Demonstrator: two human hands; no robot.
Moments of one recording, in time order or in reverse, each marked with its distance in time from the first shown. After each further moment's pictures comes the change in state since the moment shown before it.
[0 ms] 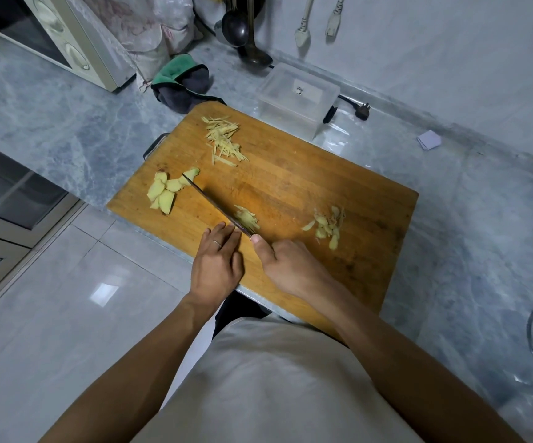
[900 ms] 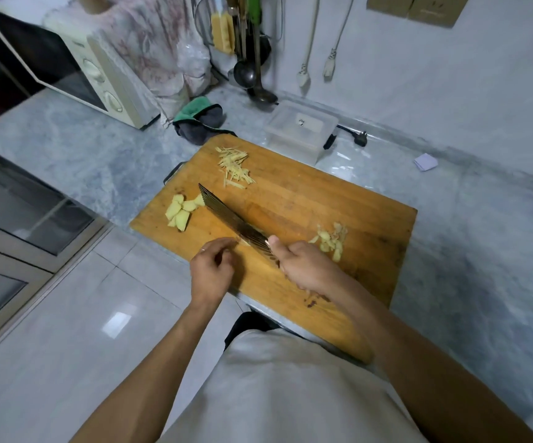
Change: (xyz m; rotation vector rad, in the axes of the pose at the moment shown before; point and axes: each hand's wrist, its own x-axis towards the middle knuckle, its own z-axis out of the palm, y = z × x) left_hand 0.005 0.025 -0.049 -0.387 0.137 -0.378; right_hand -0.007 0.008 -0.027 0.122 -0.017 -0.015
